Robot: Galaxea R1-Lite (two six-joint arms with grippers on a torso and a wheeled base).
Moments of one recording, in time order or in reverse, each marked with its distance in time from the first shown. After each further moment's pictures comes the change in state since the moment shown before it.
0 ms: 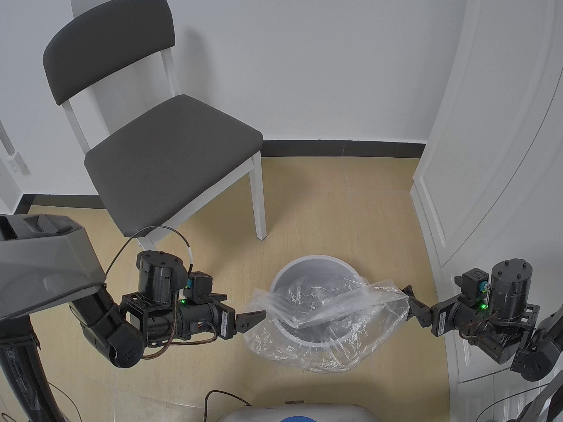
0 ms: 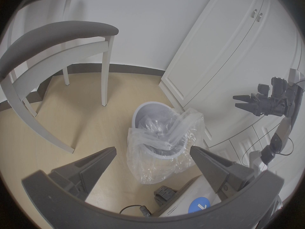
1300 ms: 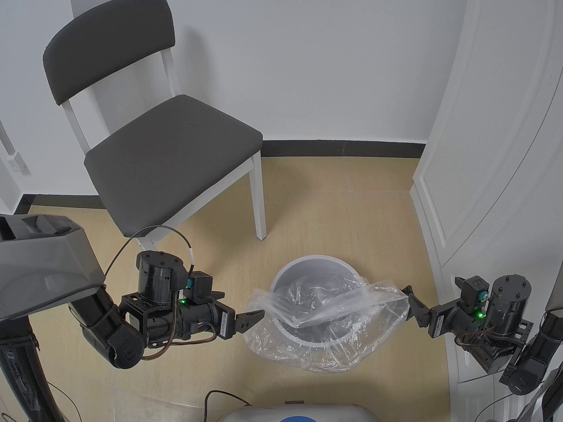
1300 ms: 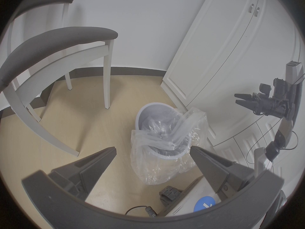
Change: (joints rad) left arm -0.006 -0.007 0.005 -0.002 0.039 0.037; right arm 0.006 0.182 0.145 -0.445 -0.043 0.000
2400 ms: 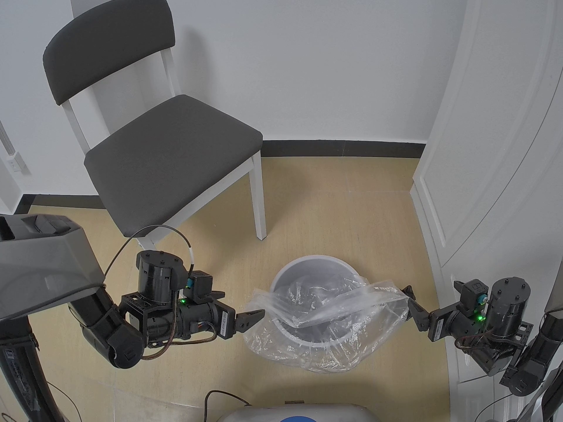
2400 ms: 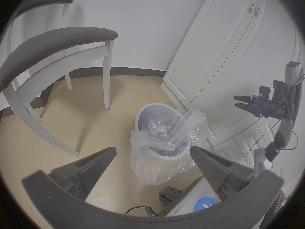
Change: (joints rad) left arm 0.000 -0.001 -0.001 0.000 -0.002 -0.002; right arm 0.000 0.008 0.015 0.000 0.013 0.006
